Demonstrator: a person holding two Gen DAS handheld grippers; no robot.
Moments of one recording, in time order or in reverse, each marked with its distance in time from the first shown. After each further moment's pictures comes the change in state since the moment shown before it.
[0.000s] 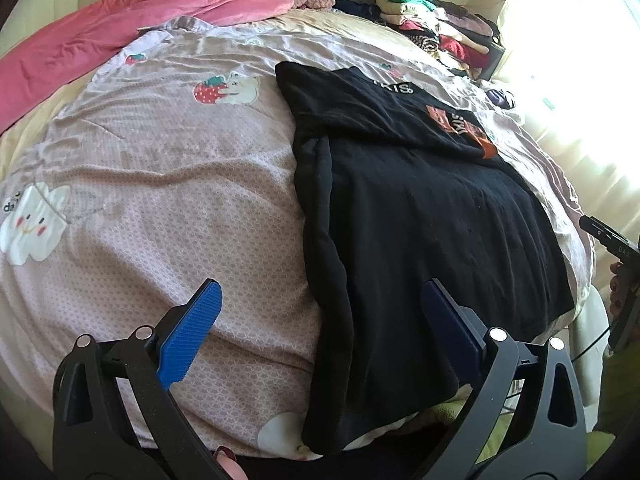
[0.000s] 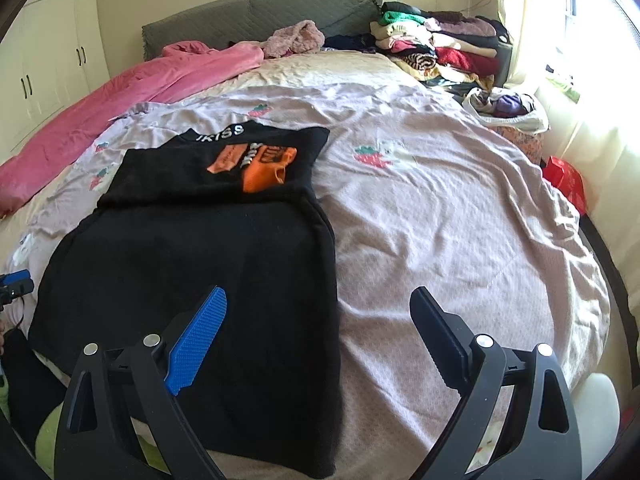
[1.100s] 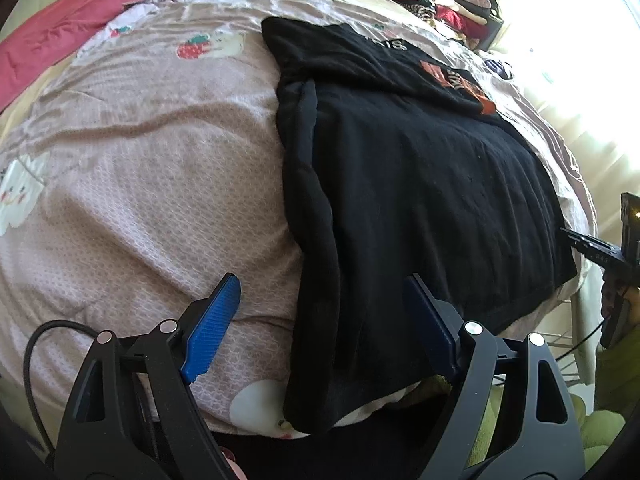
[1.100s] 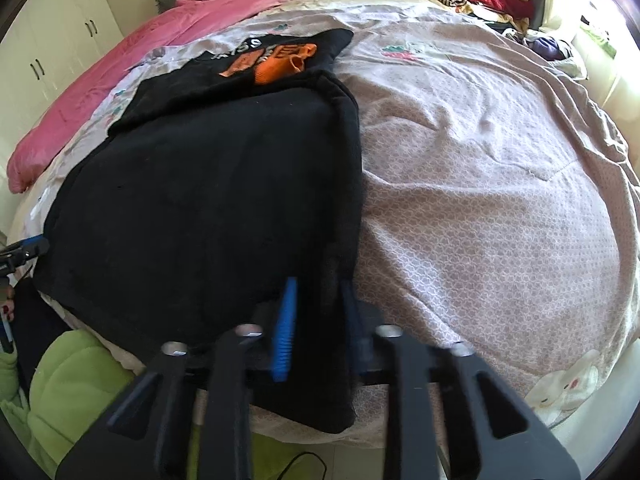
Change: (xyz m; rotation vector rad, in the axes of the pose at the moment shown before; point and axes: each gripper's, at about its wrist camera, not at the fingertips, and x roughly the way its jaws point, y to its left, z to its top) left arm 0.018 -0.010 -0.024 0.019 0.112 -0.021; right arm 0.036 -0.007 -0.055 0.003 0.213 0.144
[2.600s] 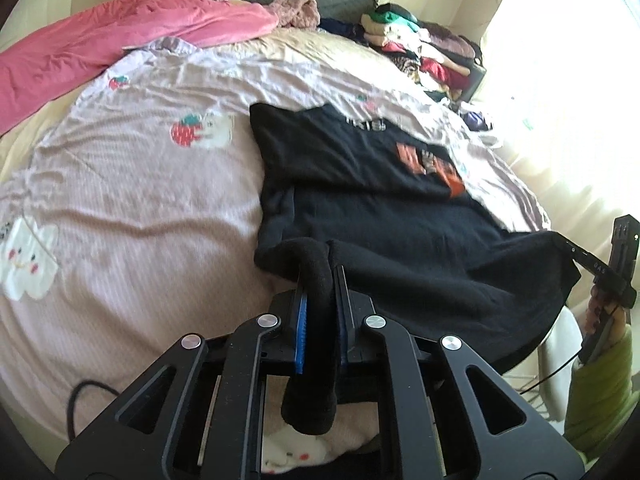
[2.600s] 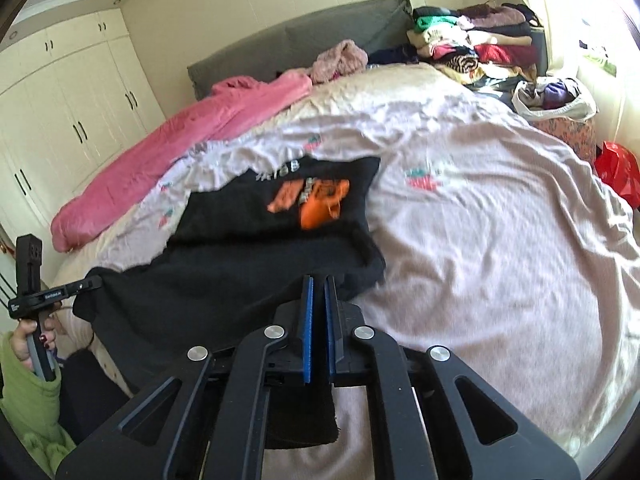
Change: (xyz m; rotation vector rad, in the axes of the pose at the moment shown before) left arm -0.049 -0.006 0.059 -0.035 -0.187 -0.067; right arm -0.075 -0.013 0.063 0.040 -0.314 0.160
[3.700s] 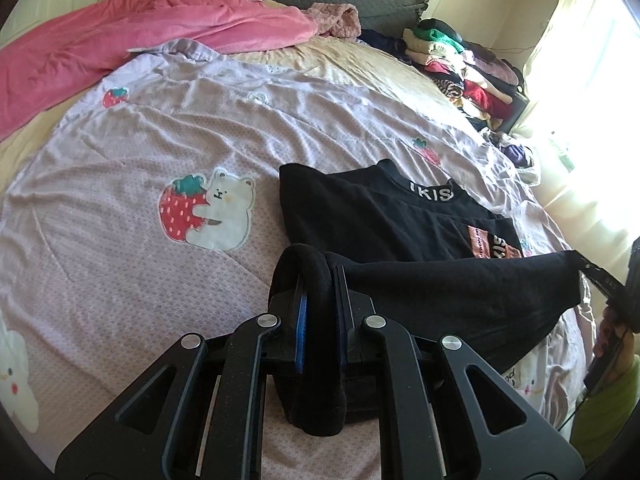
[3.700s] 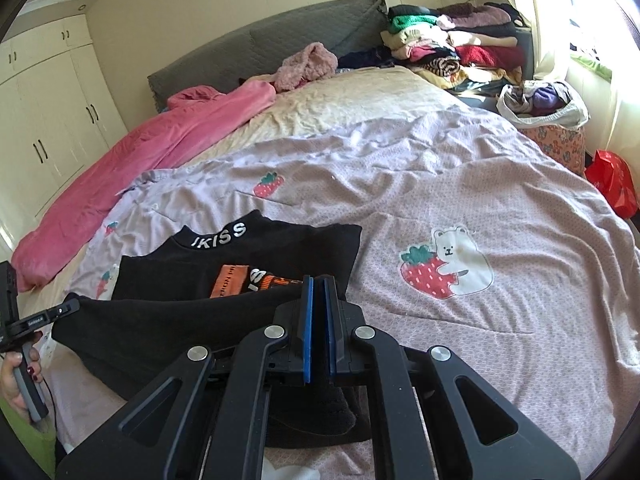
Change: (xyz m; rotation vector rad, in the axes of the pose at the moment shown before) left arm 0.099 0.043 0.102 -0.095 -0.028 0.077; right arm 0.133 -0.025 0.101 0.041 0.000 -0.119
